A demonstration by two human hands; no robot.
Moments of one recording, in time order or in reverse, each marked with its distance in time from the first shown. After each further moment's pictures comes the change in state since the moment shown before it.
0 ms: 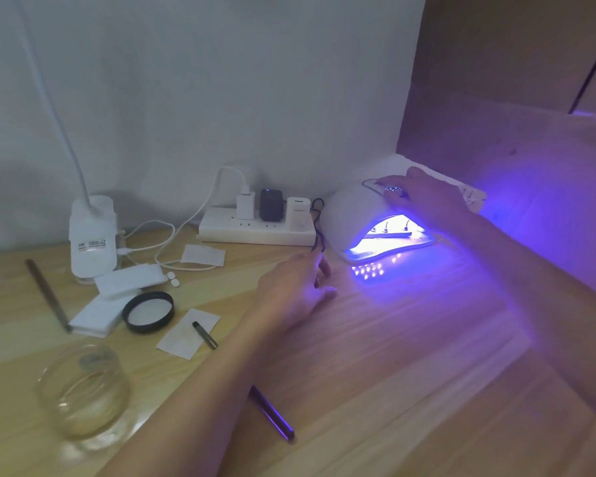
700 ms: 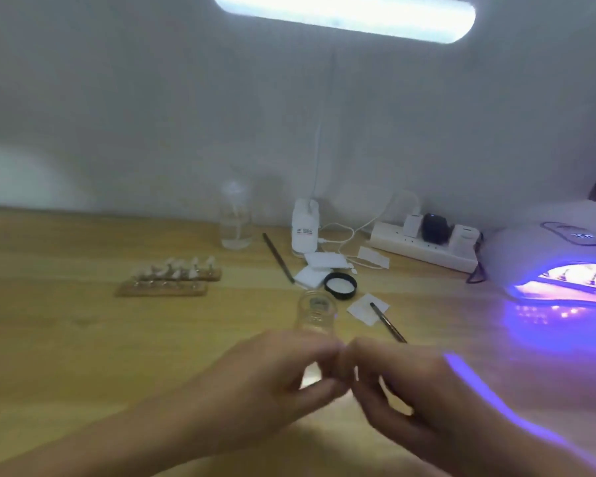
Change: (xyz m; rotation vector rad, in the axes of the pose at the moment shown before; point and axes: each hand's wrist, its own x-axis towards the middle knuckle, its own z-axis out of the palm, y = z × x) left_hand -0.278 -0.023 -0.135 -0.094 0.015 0.082; right_hand -0.220 -0.241 -0.062 0.720 -0.130 -0.934
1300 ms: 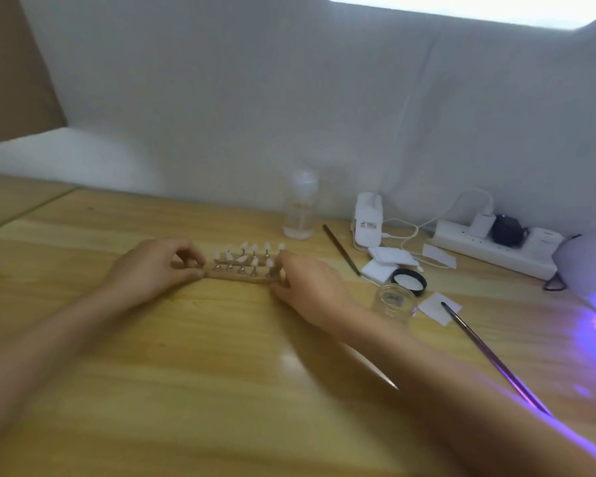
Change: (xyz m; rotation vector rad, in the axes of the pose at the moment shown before) left_hand -0.094 -0.186 -0.127 0.305 0.444 -0.678; right_hand 0.195 -0.012 0.117 -0.166 -0.089 0.267
